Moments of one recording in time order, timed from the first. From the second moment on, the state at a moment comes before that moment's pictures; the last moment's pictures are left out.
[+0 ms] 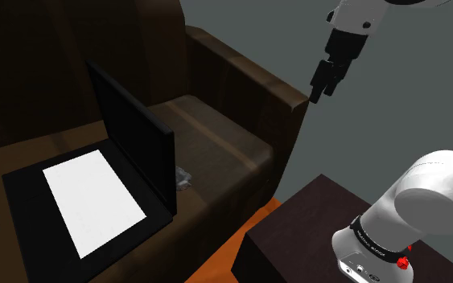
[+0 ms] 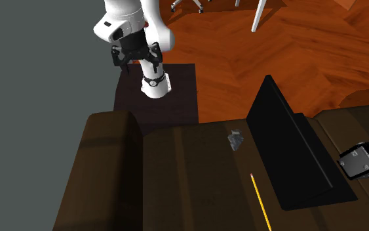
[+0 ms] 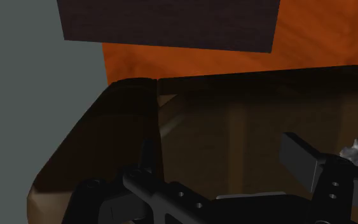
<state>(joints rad) -0.02 -0.79 0.05 -2.43 0.06 1.62 -0.08</state>
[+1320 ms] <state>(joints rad) 0.06 -0.33 0.42 -2.32 0.16 1.95 0.32</state>
